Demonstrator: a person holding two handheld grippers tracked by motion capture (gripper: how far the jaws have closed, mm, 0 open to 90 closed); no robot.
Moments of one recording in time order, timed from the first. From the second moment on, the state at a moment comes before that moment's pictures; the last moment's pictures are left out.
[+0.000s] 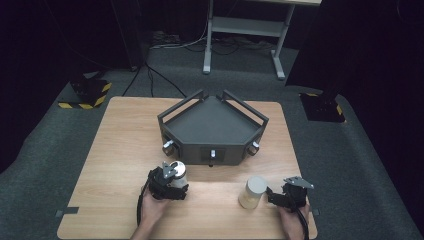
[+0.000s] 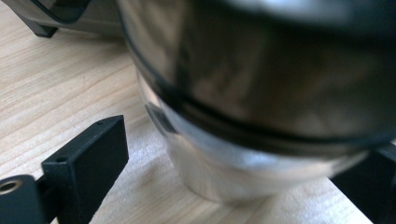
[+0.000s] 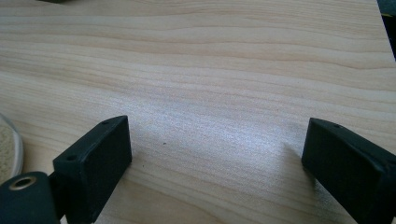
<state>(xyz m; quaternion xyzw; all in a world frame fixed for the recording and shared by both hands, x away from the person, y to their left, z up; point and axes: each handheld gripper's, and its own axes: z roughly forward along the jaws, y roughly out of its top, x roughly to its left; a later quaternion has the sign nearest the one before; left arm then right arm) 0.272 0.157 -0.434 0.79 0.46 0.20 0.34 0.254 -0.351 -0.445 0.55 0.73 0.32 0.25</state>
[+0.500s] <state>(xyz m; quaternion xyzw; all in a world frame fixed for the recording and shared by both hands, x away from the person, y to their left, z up) 0.277 0.143 -0.431 0.80 0.46 0.21 0.33 0.254 -0.351 -0.445 0.55 0.73 0.32 0.25</state>
